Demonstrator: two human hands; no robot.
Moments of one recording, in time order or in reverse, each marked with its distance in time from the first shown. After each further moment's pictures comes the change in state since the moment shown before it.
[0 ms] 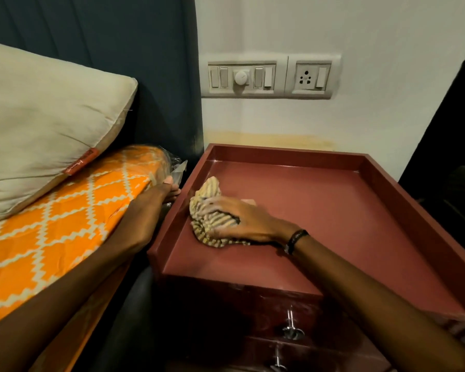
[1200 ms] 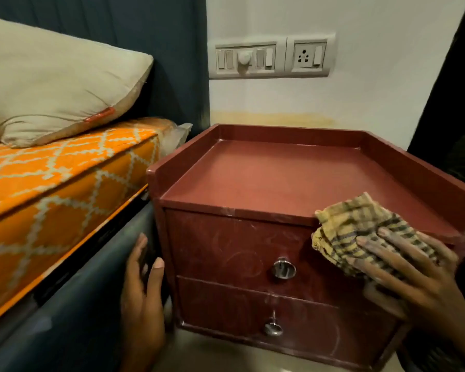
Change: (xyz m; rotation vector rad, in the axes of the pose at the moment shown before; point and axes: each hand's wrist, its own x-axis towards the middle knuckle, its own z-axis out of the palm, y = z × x) left_hand -0.181 -0.163 0.052 -0.100 0.486 0.256; right_hand -0.302 0.050 0.059 -1.183 0.691 -0.193
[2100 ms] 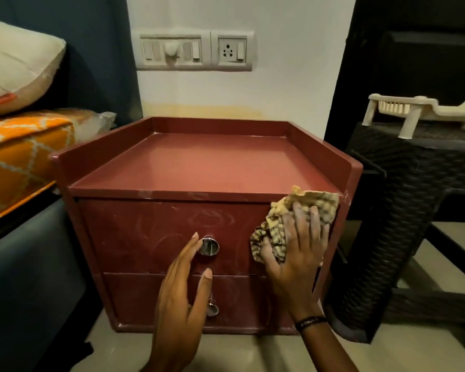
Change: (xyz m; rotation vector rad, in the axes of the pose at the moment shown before) left_hand -0.101 0.004 0.088 0.163 -0.481 0.308; right_hand -0.004 -0.069 0.039 0.023 0.226 0.729
